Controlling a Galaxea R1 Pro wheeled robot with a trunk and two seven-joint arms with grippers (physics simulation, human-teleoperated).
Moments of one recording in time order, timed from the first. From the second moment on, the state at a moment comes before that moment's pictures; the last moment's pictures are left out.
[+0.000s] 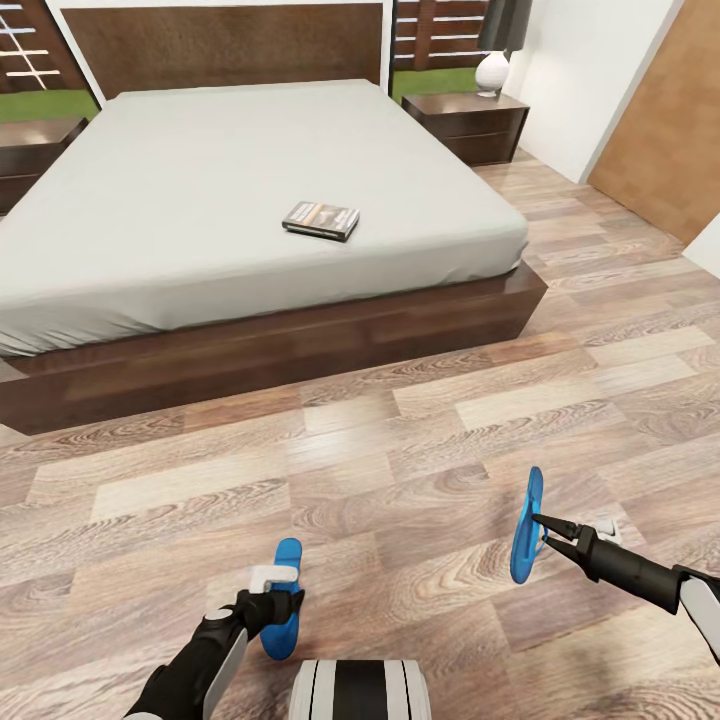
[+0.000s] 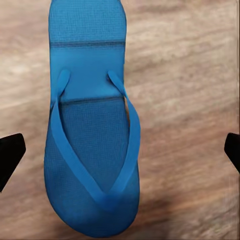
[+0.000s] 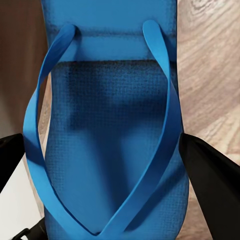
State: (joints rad) left arm -0.44 -0.05 -0.06 -0.65 0.06 0.24 -0.10; right arm -0.43 -0.44 -0.23 -0.87 -0.74 0.85 0.80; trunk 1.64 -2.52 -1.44
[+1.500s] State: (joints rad) left arm -0.44 -0.05 -0.06 -0.66 0.06 0.24 -0.11; right arm -0.43 -0.44 -0.23 -0.87 -0.74 0.85 0.80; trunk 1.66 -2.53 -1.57
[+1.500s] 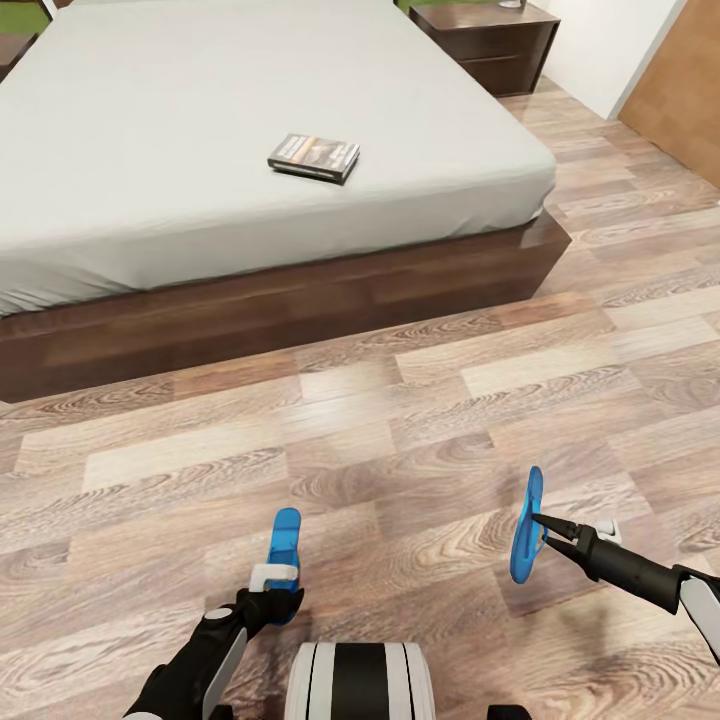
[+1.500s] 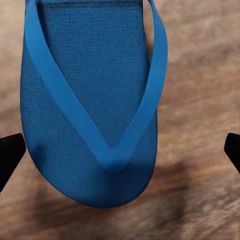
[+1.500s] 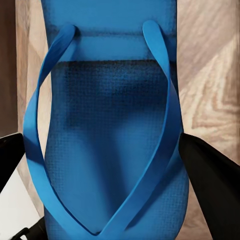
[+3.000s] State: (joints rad) left arm -0.44 -0.04 -0.05 -0.66 0.06 0.17 -0.10; right arm -0.43 -0.44 -0.23 -0.87 -0.74 0.85 0.80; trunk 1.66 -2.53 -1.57
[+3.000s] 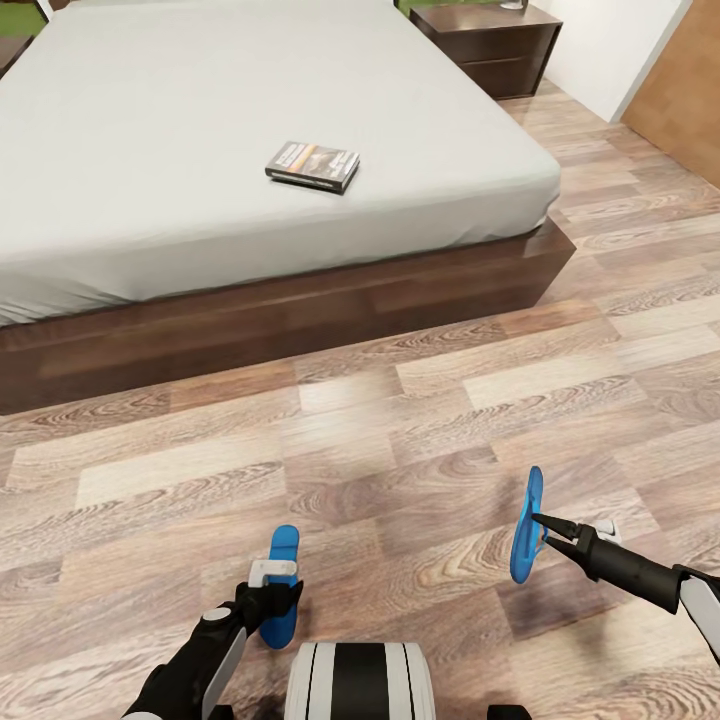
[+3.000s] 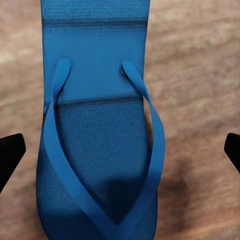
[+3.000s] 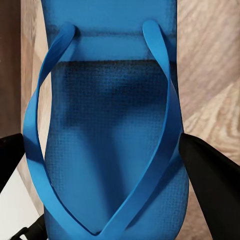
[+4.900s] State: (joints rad) left arm -0.44 -0.05 -0.06 -0.65 0.06 0.17 -0.07; right arm -0.43 -0.44 -0.23 -0.87 -0.74 0.85 0.80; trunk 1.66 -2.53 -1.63
